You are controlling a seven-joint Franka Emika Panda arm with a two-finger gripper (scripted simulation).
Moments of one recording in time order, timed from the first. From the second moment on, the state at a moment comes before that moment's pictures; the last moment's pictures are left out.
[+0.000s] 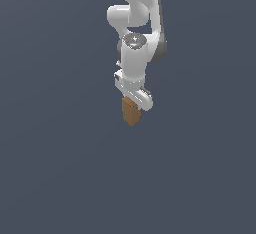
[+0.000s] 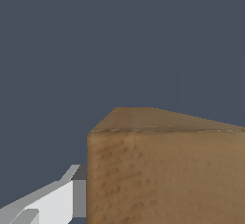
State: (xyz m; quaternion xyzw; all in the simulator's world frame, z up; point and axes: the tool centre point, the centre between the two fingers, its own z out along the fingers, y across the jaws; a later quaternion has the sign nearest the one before) arm -0.087 0.020 0.144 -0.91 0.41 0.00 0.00
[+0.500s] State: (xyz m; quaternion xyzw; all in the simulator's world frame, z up) arm -0.083 0.016 0.145 -0.92 0.40 0.00 0.00
